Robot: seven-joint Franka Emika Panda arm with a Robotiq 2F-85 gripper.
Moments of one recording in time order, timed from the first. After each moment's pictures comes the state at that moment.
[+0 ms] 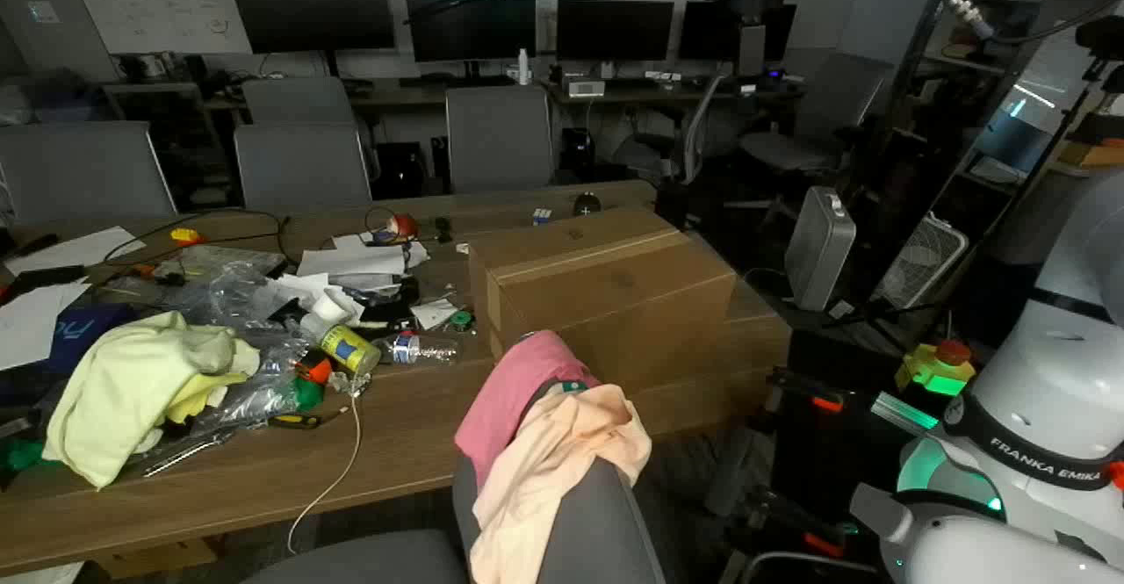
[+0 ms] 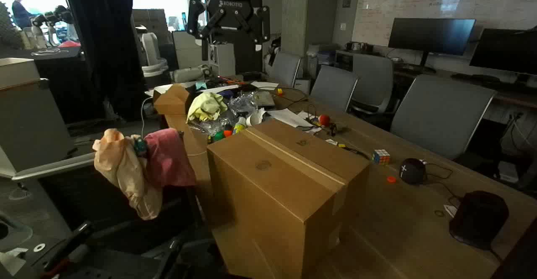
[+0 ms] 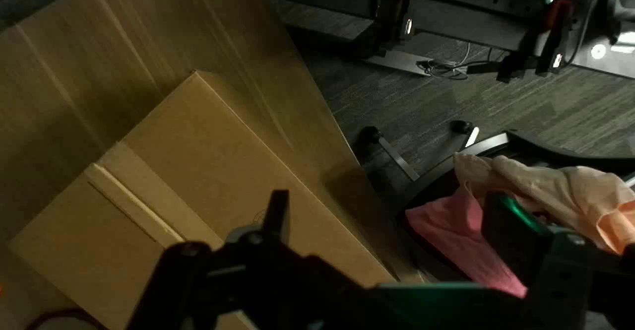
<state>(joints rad) -0.07 -0.32 -0.30 -2.15 -0.14 1.68 -0.55</state>
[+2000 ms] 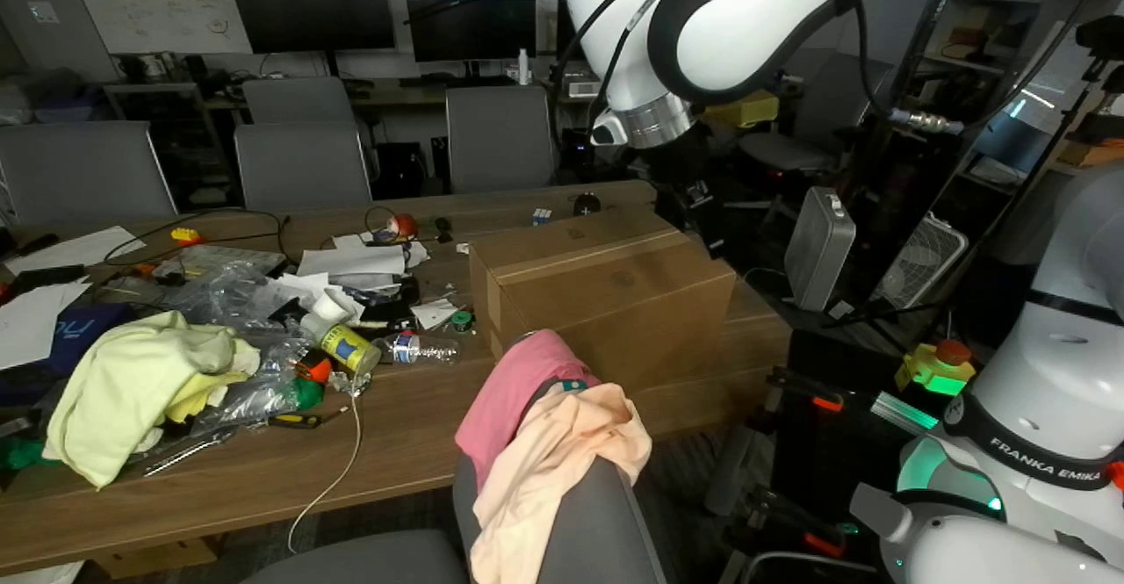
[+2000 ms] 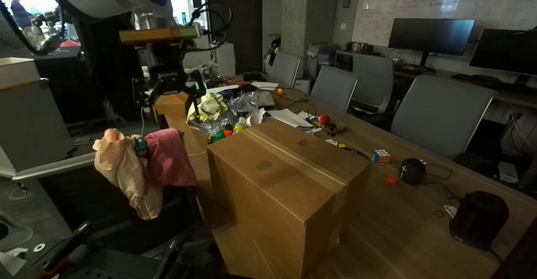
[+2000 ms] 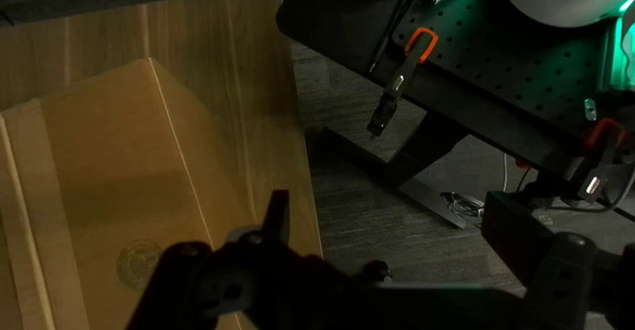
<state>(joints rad) 0.05 -0.13 0.03 -2.35 -0.32 1.77 -0.36</state>
